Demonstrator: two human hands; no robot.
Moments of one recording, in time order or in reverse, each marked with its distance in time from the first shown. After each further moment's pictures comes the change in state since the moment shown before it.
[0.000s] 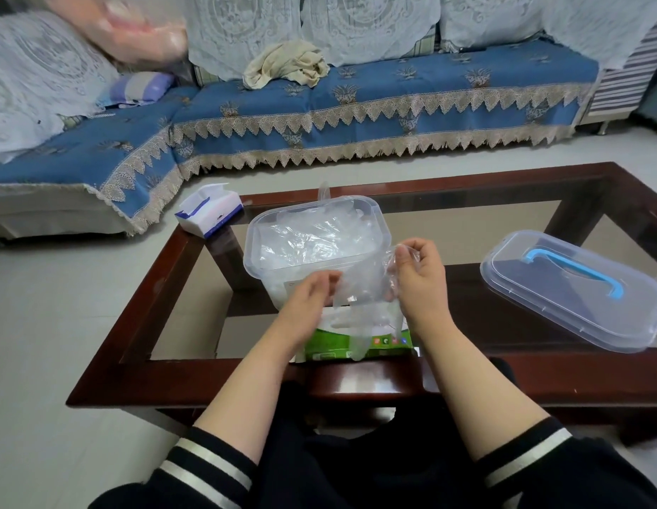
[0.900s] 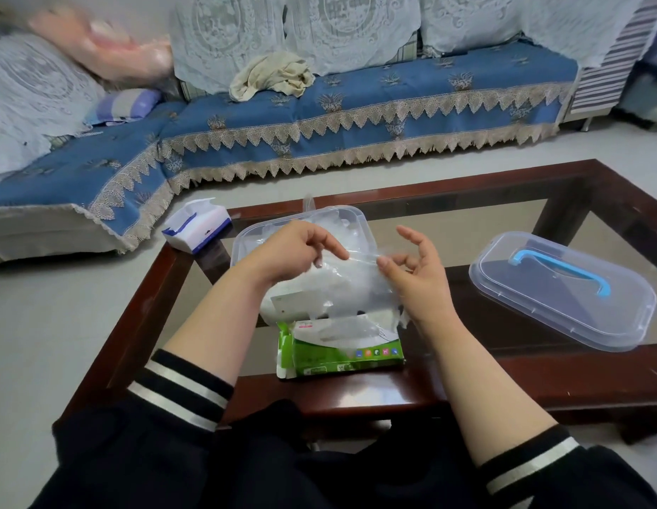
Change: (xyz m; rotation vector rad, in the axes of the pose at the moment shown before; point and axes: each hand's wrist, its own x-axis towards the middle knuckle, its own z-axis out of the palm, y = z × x) left_hand 0.055 0.096 -0.018 0.596 -0.169 0.088; right_hand 0.021 0.006 -0.023 0.049 -0.092 -0.010
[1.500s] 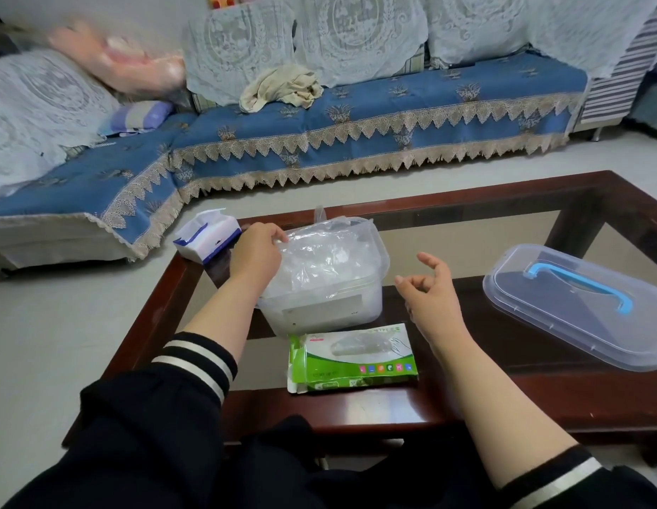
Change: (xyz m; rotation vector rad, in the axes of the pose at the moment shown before) left_hand 0.035 -0.072 -0.025 0.327 0.547 -0.133; right_hand 0.012 0.025 -0.001 -0.176 0.085 0.130
